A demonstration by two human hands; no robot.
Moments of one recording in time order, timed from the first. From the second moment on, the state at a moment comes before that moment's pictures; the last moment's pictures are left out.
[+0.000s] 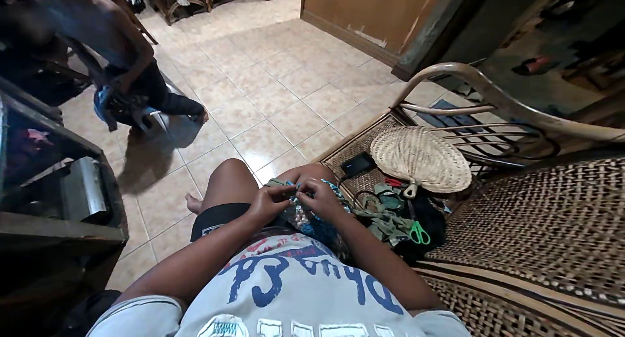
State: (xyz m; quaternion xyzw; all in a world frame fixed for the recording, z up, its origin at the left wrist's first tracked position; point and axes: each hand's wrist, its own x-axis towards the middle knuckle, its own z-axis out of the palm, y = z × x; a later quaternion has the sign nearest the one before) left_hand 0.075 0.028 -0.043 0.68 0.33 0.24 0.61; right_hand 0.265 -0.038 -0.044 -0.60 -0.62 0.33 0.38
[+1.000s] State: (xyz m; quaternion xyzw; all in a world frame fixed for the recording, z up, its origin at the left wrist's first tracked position) left_hand 0.075 0.028 -0.042 0.65 0.37 0.21 0.63; right_hand 0.294 -0.068 -0.035 -0.60 -0.74 0.20 0.21
